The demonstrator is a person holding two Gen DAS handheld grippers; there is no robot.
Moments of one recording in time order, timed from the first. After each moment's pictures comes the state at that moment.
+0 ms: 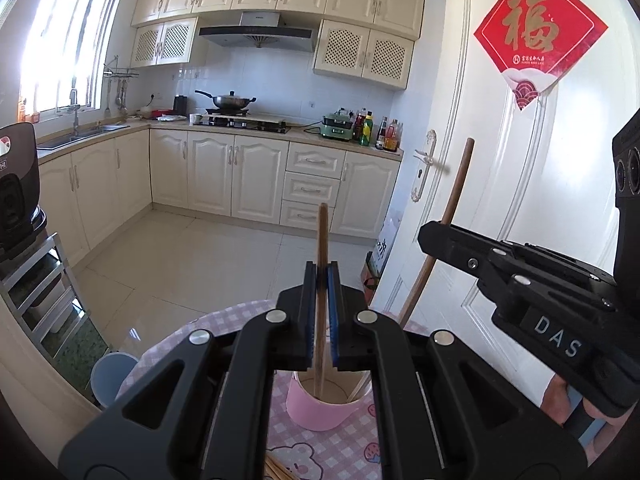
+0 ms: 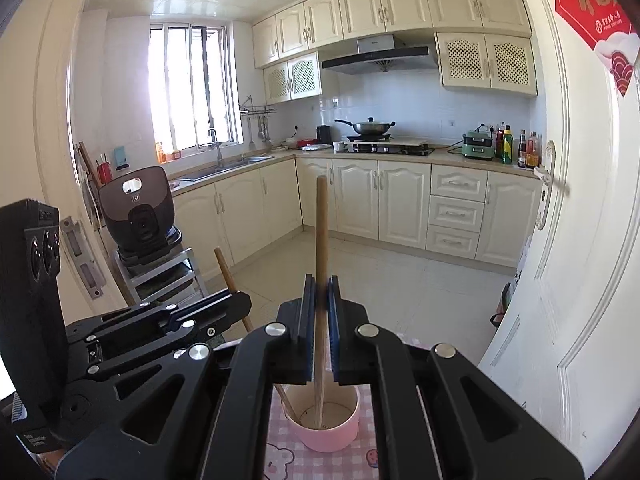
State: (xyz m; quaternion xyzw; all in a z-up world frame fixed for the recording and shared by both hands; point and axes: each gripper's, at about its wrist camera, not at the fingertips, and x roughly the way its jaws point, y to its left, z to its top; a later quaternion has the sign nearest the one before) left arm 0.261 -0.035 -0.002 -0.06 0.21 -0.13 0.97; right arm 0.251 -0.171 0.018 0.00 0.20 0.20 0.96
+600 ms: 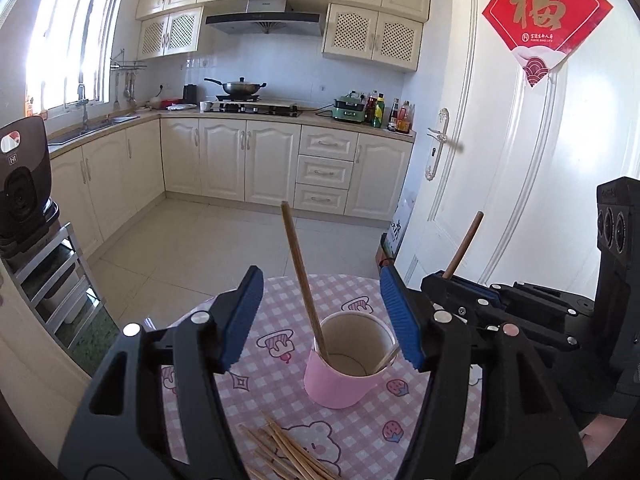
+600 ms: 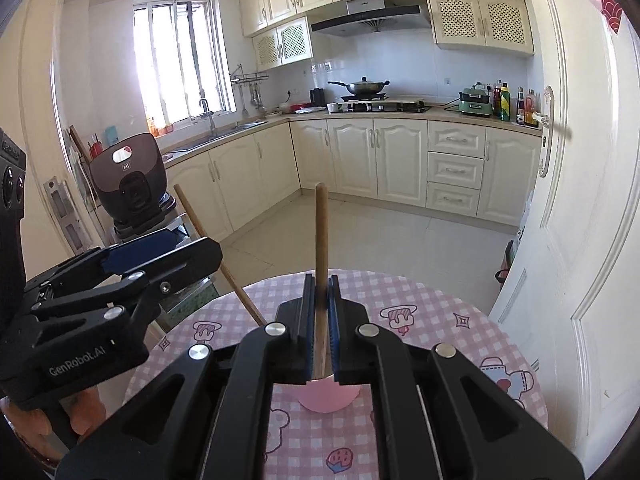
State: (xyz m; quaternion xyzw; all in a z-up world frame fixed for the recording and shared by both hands) left arm 0.251 -0.031 -0.016 -0.04 0.24 -0.11 0.96; right arm 0.252 -0.176 -0.026 0.01 0.27 0.20 0.94
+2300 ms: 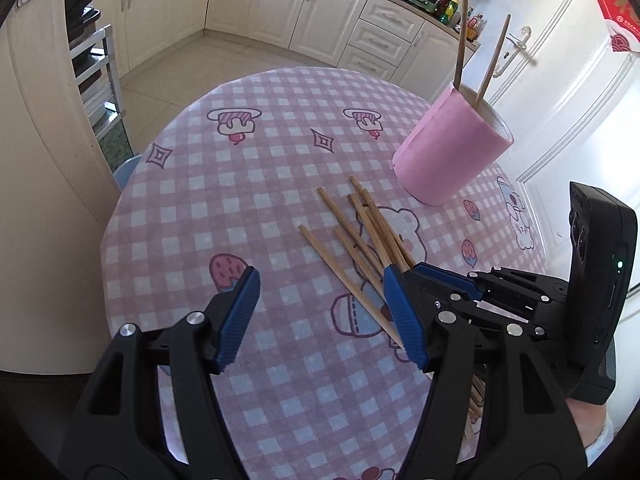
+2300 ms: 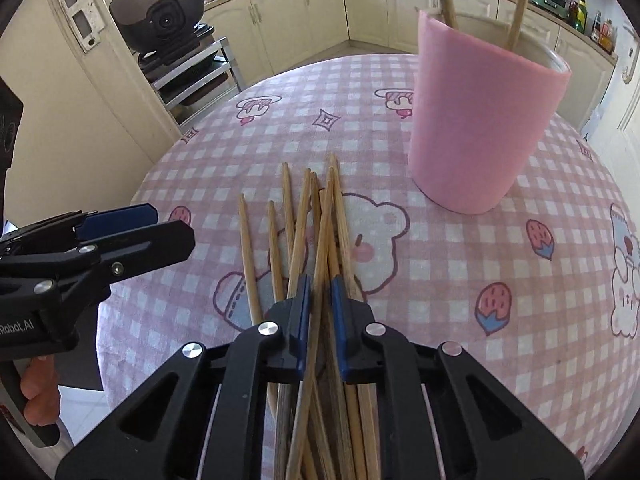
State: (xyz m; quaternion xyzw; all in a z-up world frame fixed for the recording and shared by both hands) left arm 0.194 0.053 -0.165 -0.15 0.48 -0.07 0.86; right arm 0.220 -0.087 -0.175 -0.08 0.50 0.26 0.82
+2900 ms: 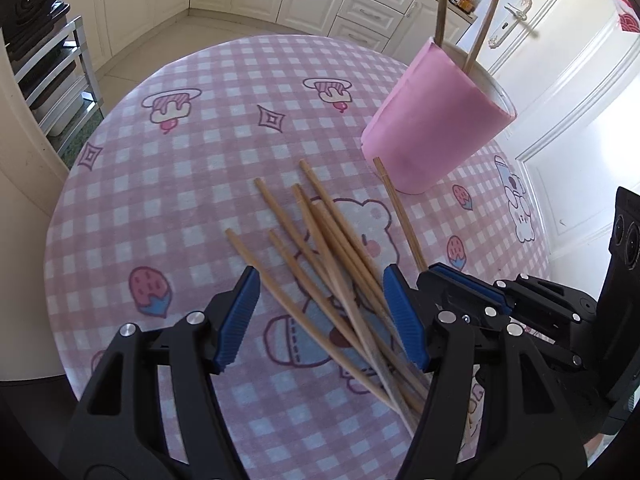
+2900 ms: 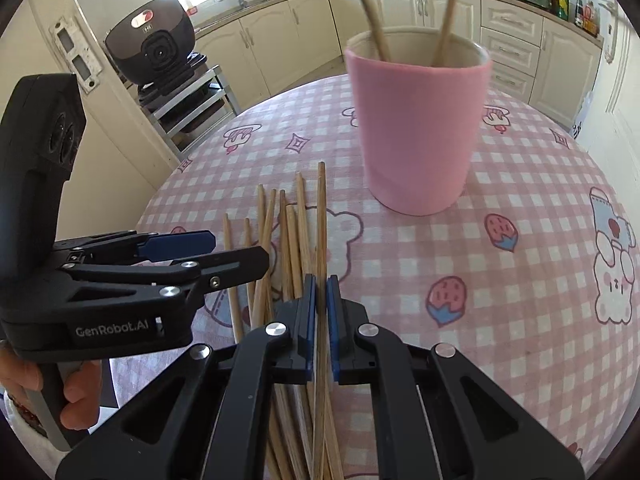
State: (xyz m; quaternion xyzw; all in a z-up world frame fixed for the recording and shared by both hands) left arm 0.230 0.003 -0.178 -0.13 0.52 -0.08 0.84; right arm 0.220 -0.133 -0.162 -0.02 0.48 0.26 0.84
